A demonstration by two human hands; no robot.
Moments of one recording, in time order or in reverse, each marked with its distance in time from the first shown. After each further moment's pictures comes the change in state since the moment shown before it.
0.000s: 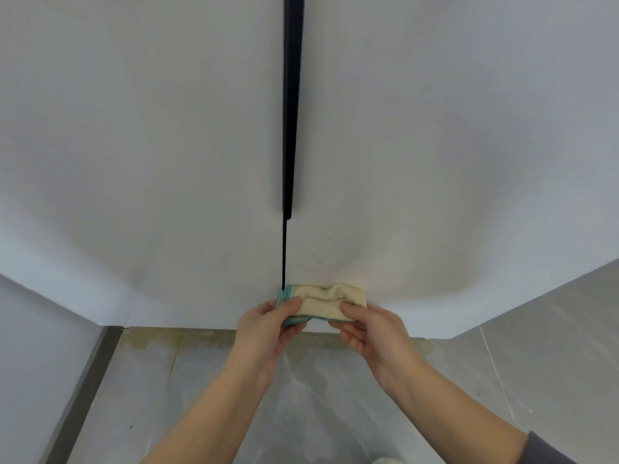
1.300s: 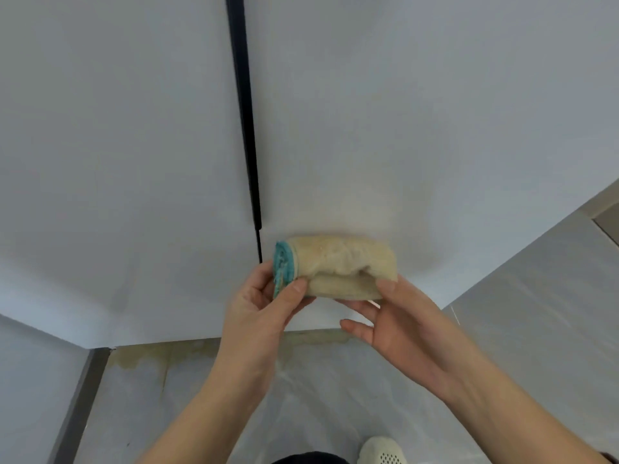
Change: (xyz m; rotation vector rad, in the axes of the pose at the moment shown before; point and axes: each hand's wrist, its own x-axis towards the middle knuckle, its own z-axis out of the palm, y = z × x) left_hand -0.100 0.043 0.039 0.074 -0.353 0.406; right_hand -0.088 -0.060 -0.023 0.191 -0.494 -0.190
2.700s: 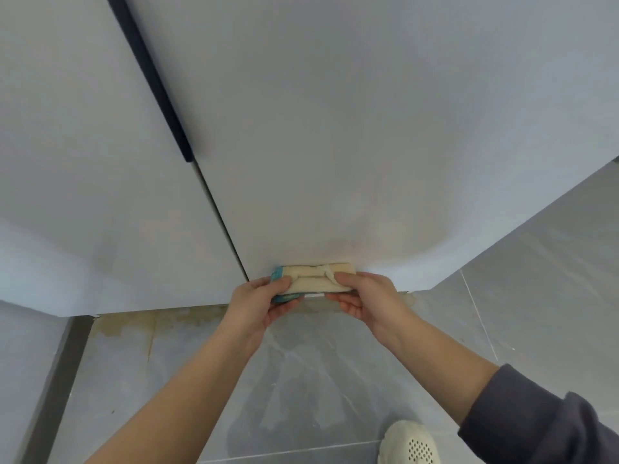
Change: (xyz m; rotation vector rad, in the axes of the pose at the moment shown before) left_hand 0.072 -0.136 -0.053 0.057 0.235 -0.510; right_hand 0.076 0.085 -0.111 -0.247 0.514 0.237
